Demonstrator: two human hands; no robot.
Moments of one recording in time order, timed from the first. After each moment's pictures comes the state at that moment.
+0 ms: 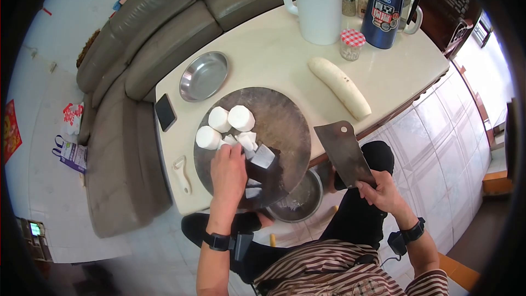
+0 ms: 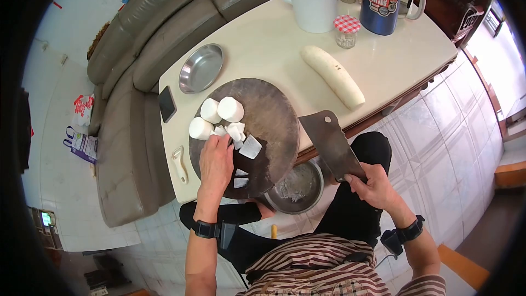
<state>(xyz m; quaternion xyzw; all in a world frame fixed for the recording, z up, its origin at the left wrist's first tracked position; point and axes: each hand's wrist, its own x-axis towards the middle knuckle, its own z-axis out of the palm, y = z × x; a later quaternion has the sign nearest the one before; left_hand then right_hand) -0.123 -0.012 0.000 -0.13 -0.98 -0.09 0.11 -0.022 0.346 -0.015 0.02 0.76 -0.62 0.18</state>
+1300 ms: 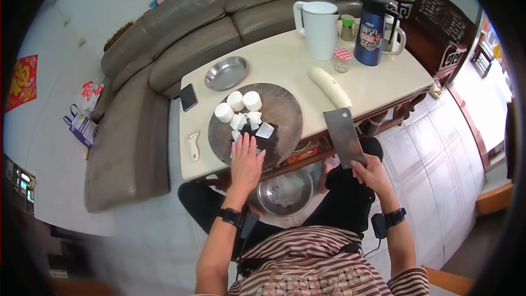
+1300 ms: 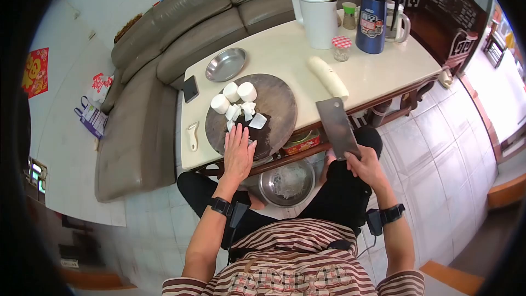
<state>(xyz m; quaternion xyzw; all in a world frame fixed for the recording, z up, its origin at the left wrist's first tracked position) -0.044 -0.004 -0.051 -0.15 -0.97 -0.11 0.16 0.013 0.369 -0.032 -0.01 0.77 -0.63 0.07</state>
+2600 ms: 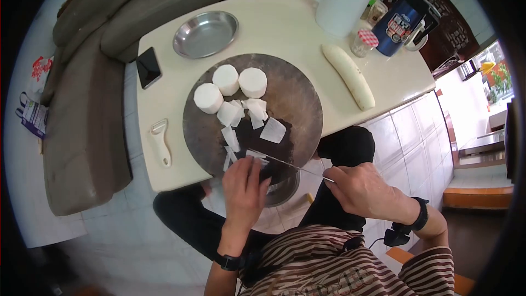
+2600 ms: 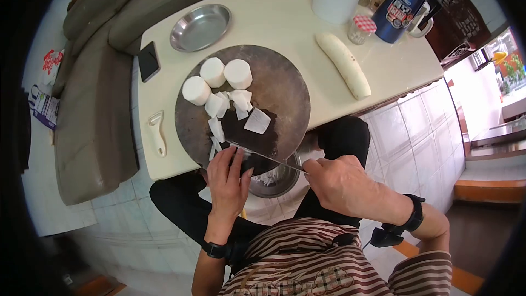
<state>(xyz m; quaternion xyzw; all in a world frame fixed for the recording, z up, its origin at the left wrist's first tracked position) -0.019 -0.016 -0.038 -0.15 -0.93 -0.29 0.18 -0.048 0.239 0.073 -0.31 0.91 -0.24 0.11</state>
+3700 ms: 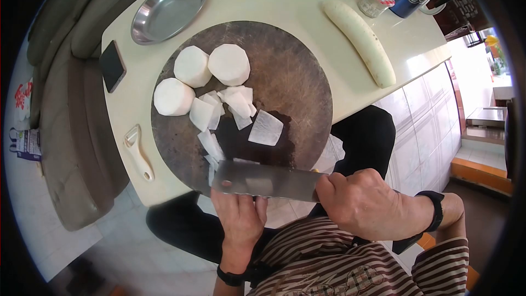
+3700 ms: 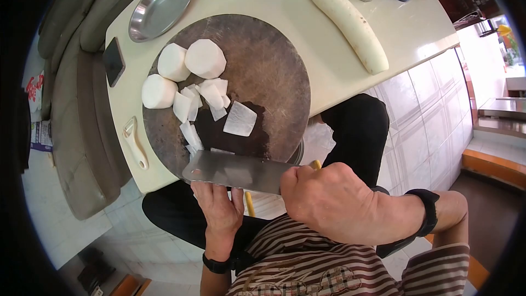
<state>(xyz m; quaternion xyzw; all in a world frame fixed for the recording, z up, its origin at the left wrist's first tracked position) -0.017 -0.016 -0.034 -0.14 -0.95 -0.25 0.11 -0.081 0.215 0.079 -0.43 0.88 -0.13 0.17</state>
